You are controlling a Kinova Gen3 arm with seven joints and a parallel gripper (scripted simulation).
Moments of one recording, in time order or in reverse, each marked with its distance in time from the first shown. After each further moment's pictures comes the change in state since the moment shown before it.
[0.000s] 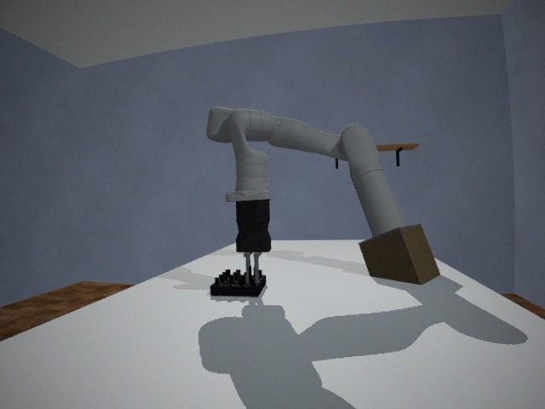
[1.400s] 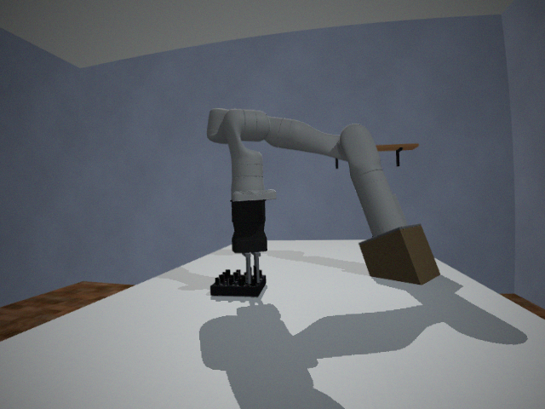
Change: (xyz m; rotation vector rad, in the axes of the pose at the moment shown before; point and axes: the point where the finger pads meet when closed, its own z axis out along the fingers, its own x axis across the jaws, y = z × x) arm 0.000 0.000 0.000 0.000 0.000 -0.407
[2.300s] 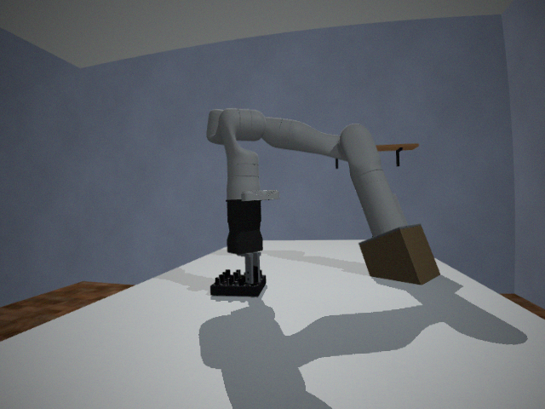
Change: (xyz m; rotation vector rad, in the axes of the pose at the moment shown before) arm 0.000 0.000 0.000 0.000 0.000 -0.430
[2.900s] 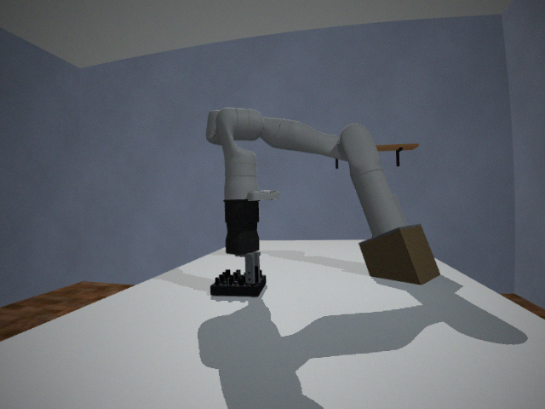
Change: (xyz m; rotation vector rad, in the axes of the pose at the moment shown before) arm 0.000 0.000 0.000 0.000 0.000 -0.274
